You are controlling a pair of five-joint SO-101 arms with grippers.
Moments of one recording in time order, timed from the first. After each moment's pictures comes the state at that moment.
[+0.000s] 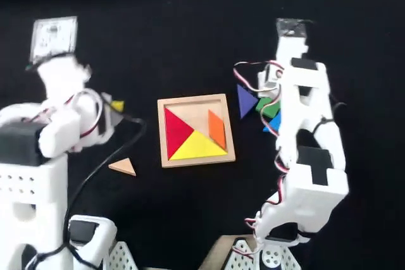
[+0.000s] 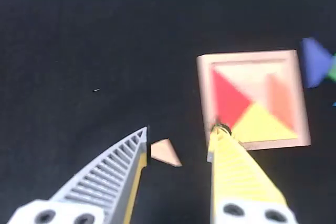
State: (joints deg) left arm -2.0 -41.8 15.4 92.5 3.8; right arm 6.9 15.9 9.8 55.3 6.6
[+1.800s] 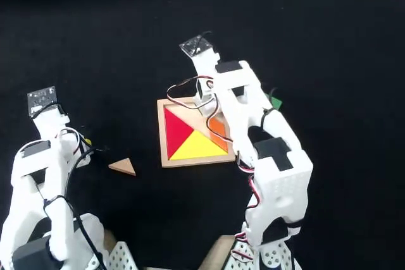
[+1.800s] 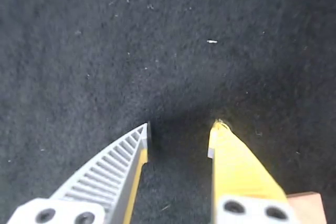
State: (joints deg) left arm -27.1 -26.2 65.5 38.9 -4.6; right arm -14.7 24.3 6.0 60.1 16.7
